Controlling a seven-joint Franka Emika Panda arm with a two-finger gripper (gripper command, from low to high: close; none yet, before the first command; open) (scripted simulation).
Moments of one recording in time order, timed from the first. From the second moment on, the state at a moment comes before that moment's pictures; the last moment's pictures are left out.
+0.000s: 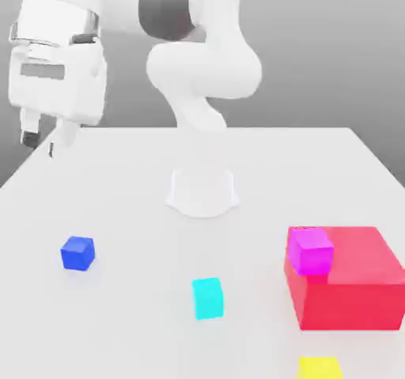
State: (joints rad) arm -0.48 -0.33 -0.02 -2.66 -0.10 2.65 1.42
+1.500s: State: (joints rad) arm -0.46 0.16 0.21 -2.57 -0.08 2.68 1.77
